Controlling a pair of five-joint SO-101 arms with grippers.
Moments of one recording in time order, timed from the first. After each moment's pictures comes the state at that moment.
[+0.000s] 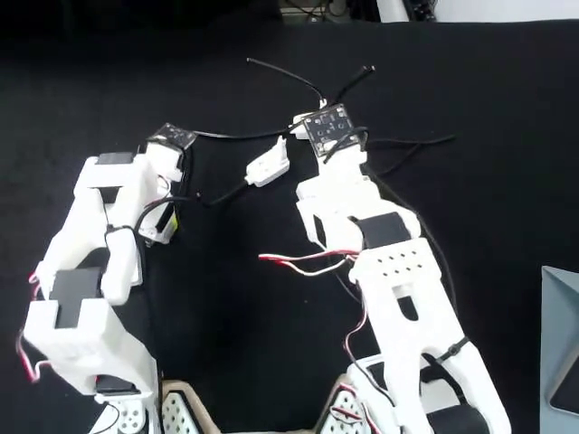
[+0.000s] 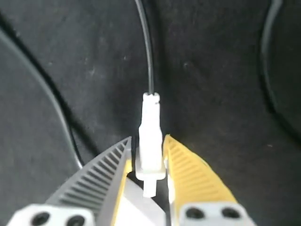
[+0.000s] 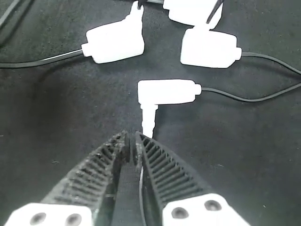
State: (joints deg) left arm -7.9 7.8 21.1 64.9 -26.3; right arm -14.5 -34.0 47.1 50.1 7.7
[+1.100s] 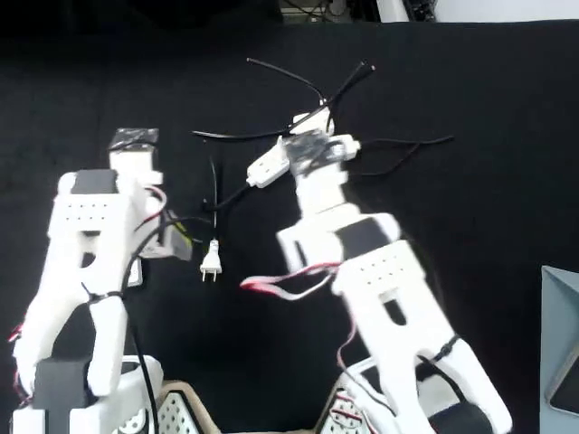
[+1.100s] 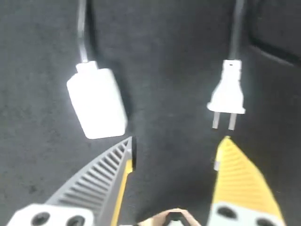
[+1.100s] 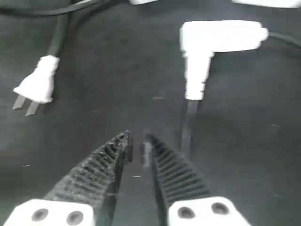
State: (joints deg) left arm -9.0 -19.3 31.9 81.1 -3.9; right arm -24.1 -34.0 47.0 62.5 -1.8
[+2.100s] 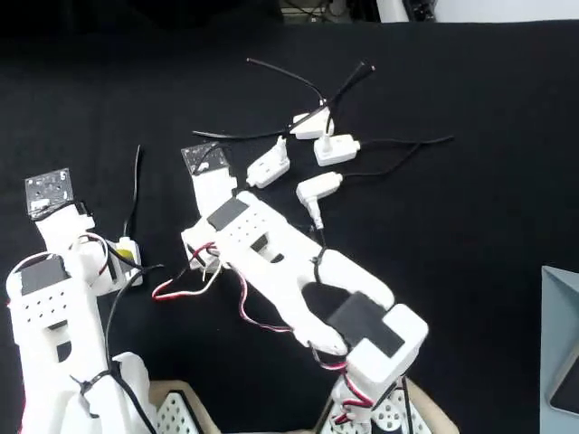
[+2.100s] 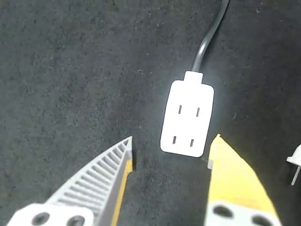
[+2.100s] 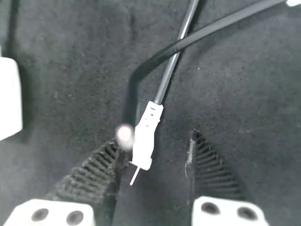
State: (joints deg) left arm -28.5 -47.6 61.8 60.9 -5.2; right arm -44.7 12.0 19.4 53.4 -25.9
